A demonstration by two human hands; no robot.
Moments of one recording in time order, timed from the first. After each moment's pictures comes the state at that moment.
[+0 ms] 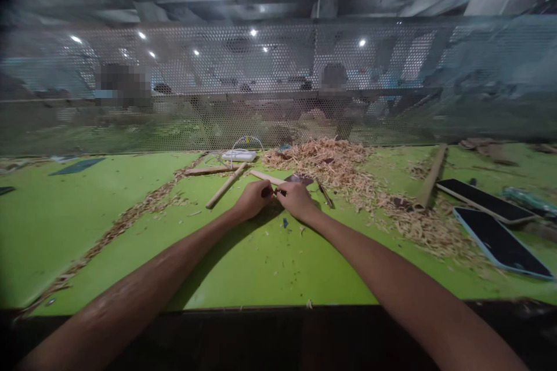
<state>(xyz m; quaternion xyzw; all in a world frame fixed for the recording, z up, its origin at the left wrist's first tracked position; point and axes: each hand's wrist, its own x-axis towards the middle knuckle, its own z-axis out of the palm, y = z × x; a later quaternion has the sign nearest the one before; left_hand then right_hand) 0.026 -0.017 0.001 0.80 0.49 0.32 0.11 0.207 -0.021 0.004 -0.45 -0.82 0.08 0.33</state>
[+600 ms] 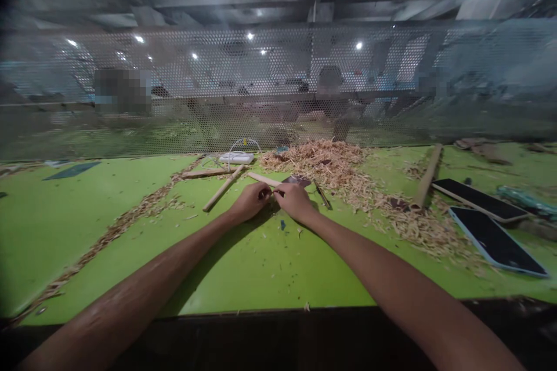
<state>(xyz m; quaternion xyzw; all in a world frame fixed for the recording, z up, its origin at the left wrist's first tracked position) 0.024 -0.013 -0.005 0.80 0.49 0.33 0.12 0.207 -0.020 0.004 -0.48 -0.81 0.09 0.33</state>
